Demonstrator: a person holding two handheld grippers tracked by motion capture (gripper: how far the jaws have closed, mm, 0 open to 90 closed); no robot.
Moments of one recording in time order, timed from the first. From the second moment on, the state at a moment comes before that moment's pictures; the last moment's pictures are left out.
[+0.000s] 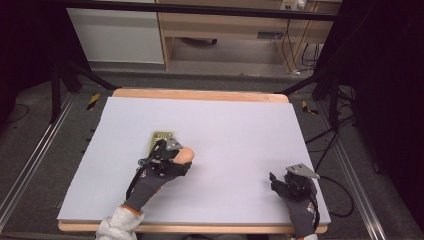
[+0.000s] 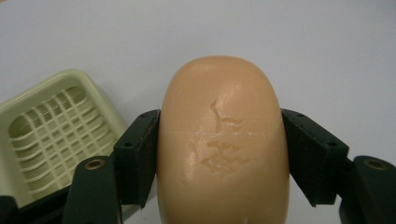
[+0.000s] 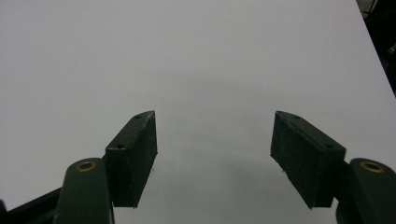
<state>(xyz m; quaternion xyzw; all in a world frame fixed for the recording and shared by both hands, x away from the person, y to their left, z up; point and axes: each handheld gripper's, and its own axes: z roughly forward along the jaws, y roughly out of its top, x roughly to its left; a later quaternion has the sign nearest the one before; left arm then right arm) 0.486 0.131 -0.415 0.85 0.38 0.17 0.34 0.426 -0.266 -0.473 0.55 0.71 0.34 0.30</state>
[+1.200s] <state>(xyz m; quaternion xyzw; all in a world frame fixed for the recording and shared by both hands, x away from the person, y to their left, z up) 0.516 0.180 -0.410 0.79 0.46 0.21 0.35 0.428 -0.264 -0.473 0.55 0.71 0.34 0.30</state>
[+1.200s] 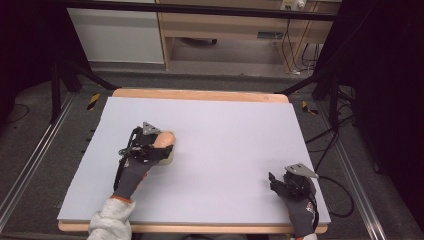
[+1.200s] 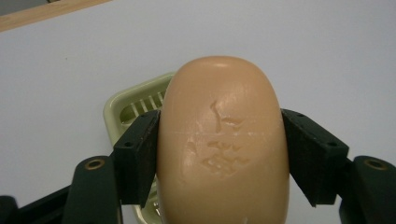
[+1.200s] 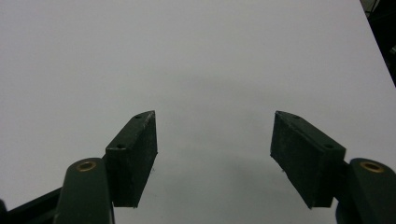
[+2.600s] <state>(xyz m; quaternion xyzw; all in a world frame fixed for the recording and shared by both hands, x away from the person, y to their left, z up) 0.548 0.187 -0.449 0.78 0.50 0.21 0.32 0.429 -0.264 -0.474 0.55 0.71 0.34 0.30</state>
